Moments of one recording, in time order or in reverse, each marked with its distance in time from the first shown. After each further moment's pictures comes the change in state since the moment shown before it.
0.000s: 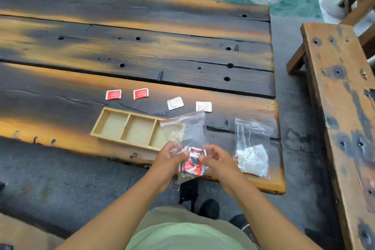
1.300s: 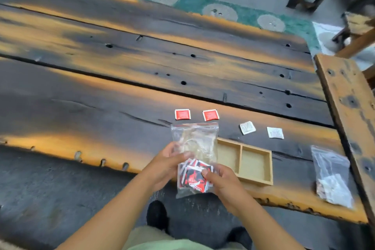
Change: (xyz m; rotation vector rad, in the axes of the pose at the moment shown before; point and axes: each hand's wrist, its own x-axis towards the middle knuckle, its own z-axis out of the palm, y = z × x) left_hand 0.023 0.127 -0.334 -0.116 -0.286 -0.038; right_hand 0.077 -0.023 0.317 0.086 0.006 0.017
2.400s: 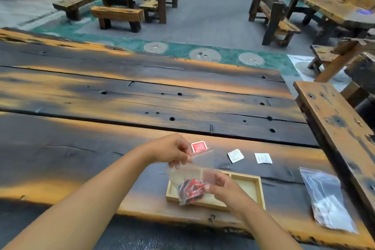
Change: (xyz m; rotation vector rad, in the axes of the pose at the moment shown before) left_hand 0.040 0.126 0.060 1.199 -0.250 0.139; right_hand -0.004 -0.061 -0.038 -0.204 -0.013 -0.097
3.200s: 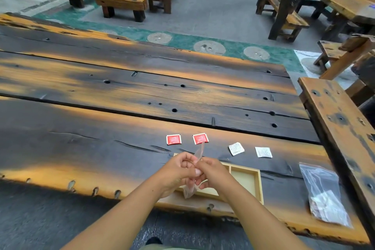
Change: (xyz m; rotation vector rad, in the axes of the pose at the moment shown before) left_hand -0.012 -0.046 0.101 -0.951 0.175 0.002; right_hand 0.009 -0.037 0.037 -0.110 0.032 0.064
